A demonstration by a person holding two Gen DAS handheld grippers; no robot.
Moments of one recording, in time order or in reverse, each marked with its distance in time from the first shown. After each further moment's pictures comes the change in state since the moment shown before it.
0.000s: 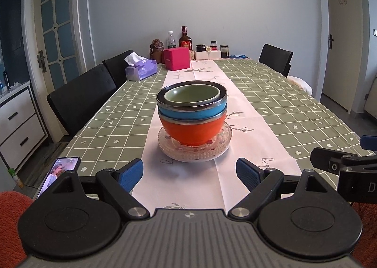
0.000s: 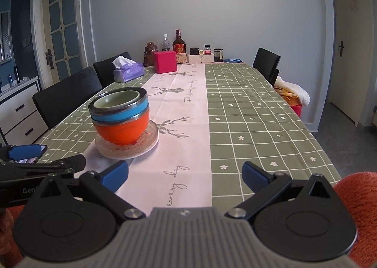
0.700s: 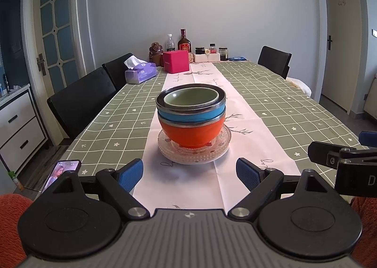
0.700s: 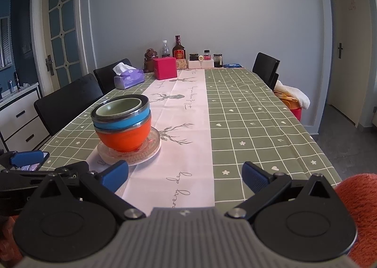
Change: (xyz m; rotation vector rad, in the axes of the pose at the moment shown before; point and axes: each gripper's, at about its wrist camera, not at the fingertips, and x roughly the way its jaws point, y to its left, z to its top) left arm -0.003 0.000 0.001 0.004 -0.014 -0.005; right arm -0.005 0.001 0.001 0.013 -0.031 0.003
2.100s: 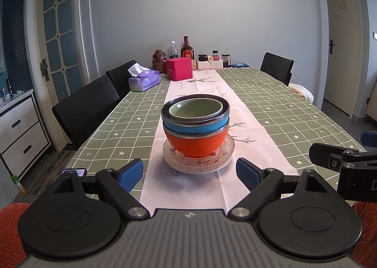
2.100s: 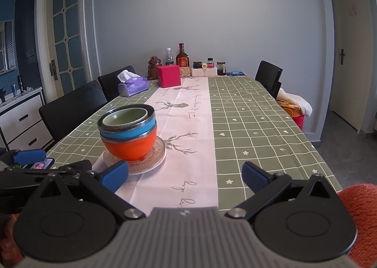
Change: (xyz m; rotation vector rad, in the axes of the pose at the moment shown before) left arm -0.008 0.000 0.006 0.002 -0.031 0.019; right arm -0.016 0.000 0.007 -0.010 -0.033 0.018
